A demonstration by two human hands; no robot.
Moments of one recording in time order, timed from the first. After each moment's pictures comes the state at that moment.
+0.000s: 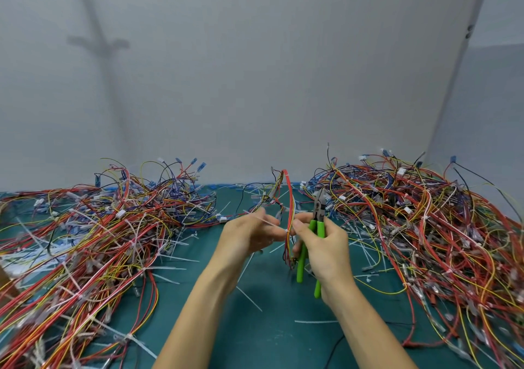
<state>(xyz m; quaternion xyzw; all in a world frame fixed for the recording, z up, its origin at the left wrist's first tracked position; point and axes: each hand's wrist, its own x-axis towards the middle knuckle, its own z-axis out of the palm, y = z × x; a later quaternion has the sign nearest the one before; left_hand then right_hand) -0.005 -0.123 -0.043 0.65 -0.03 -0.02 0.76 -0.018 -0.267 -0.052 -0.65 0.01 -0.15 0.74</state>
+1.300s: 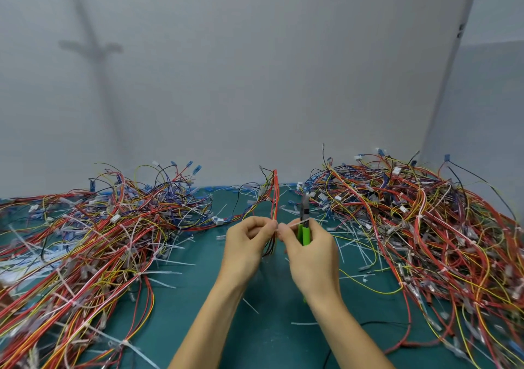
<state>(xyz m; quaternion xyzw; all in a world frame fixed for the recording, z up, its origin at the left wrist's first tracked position) -0.004 -0.140 -0.056 0.70 -0.05 0.11 0.71 -0.023 -0.254 -0.056 -0.76 0.02 -0.25 0.60</state>
